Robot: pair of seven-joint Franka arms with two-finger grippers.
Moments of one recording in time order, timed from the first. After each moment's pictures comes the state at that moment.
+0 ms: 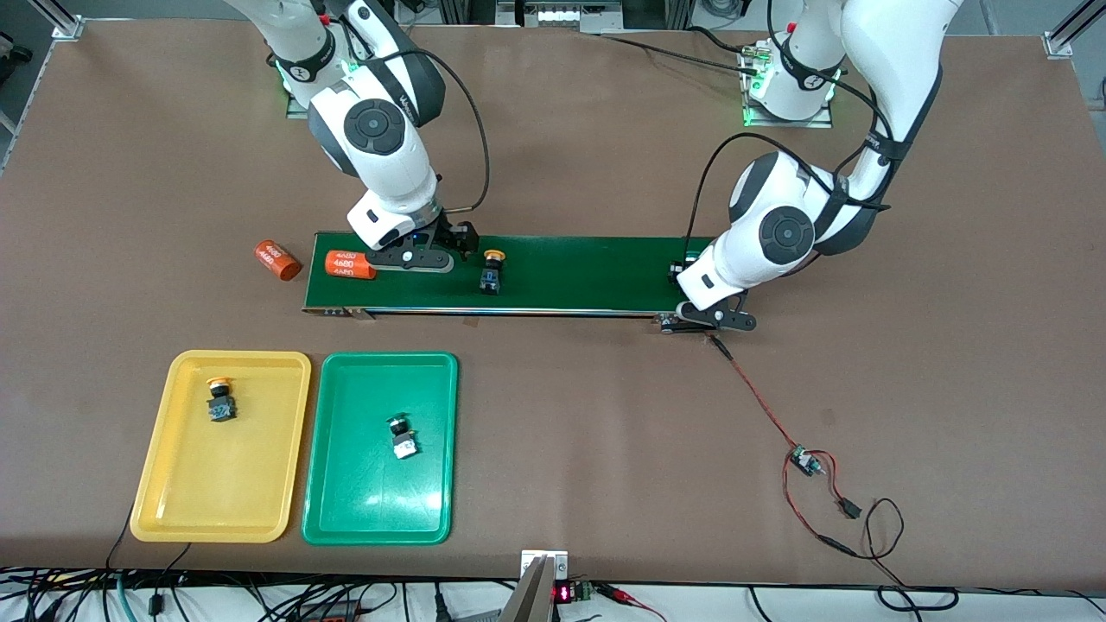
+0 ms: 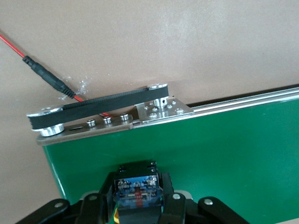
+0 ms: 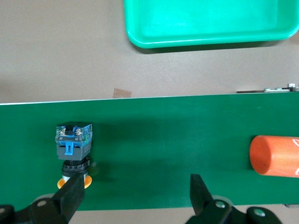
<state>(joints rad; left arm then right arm) -0.11 0.41 -0.33 -2.02 -0.09 2.29 -0.22 0.16 0.26 0.46 -2.08 -0.19 2.32 0.78</state>
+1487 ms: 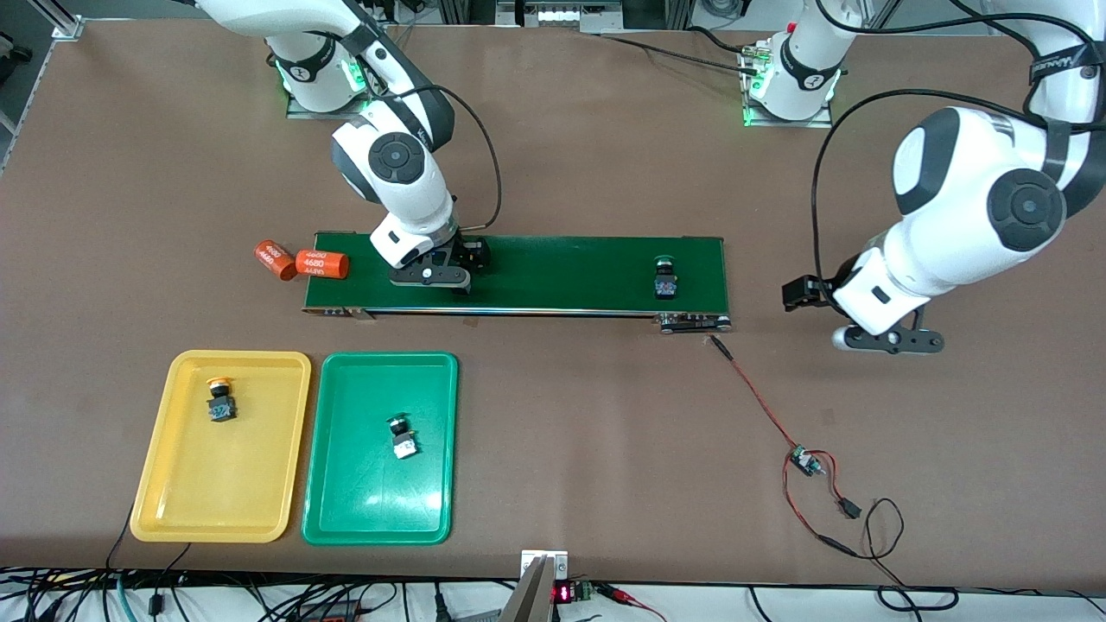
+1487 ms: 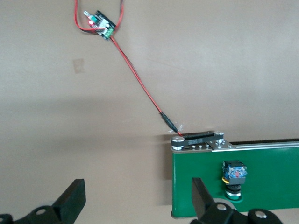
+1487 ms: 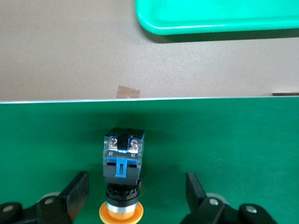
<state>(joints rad) -0.10 0.26 -0.07 -1.70 -0.09 1.90 -0.13 0.17 0.39 0.45 -2.07 -0.27 2.44 0.82</state>
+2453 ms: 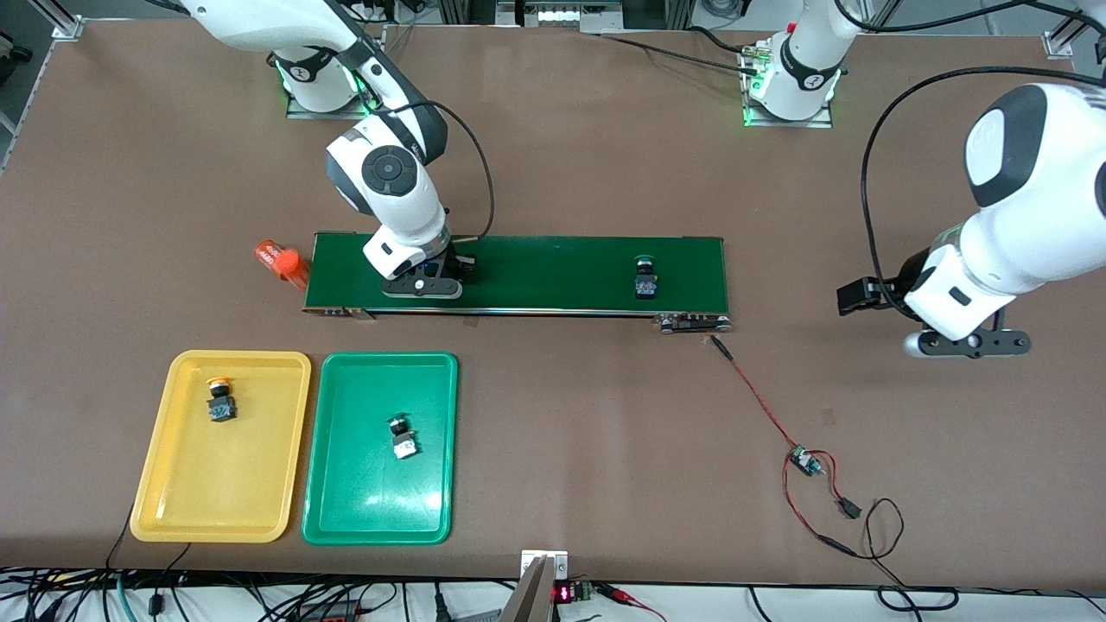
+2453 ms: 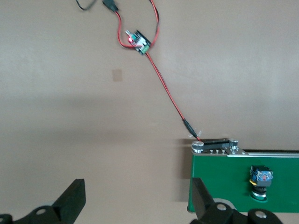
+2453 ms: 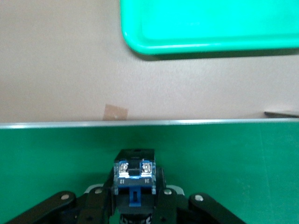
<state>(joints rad) -0.08 0.27 -0.01 -1.53 -0.04 1.76 -0.14 0.17 0.41 0.41 -2.05 -0.31 2.47 0.82</state>
